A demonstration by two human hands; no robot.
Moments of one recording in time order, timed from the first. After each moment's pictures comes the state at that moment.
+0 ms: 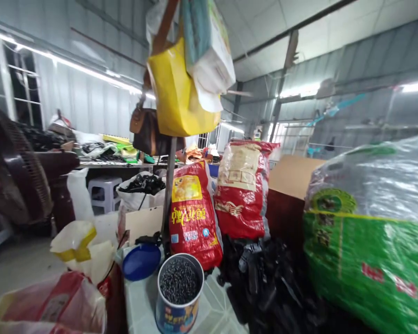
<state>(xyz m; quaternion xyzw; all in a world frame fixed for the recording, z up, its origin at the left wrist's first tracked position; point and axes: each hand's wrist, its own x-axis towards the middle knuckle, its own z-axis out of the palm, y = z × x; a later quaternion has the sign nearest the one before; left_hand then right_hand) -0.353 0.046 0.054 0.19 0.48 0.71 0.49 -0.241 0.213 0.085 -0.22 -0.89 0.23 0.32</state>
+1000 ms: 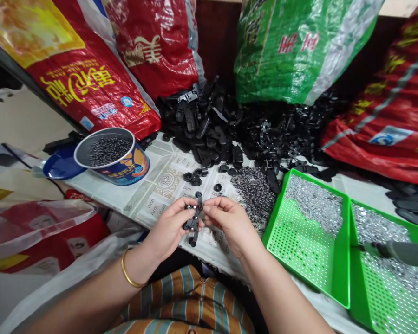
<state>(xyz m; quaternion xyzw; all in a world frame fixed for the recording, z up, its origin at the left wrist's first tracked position) -0.183 -0.035 -0.012 0.13 0.52 0.58 0.61 -0.063 0.045 -0.010 -0.41 -0.42 0.78 0.21</state>
